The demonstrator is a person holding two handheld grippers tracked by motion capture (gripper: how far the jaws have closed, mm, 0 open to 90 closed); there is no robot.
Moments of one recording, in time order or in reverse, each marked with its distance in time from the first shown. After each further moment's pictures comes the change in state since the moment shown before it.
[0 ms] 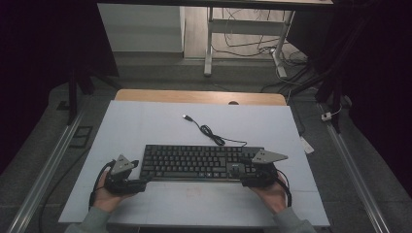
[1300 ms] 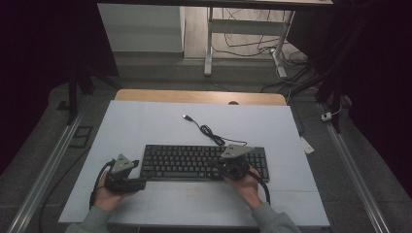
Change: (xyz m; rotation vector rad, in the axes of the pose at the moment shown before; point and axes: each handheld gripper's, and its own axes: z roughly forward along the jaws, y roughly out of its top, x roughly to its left) left arm 0.002 0.000 0.003 0.000 0.020 -0.034; right arm 0.033 0.037 0.063 0.034 0.089 -0.101
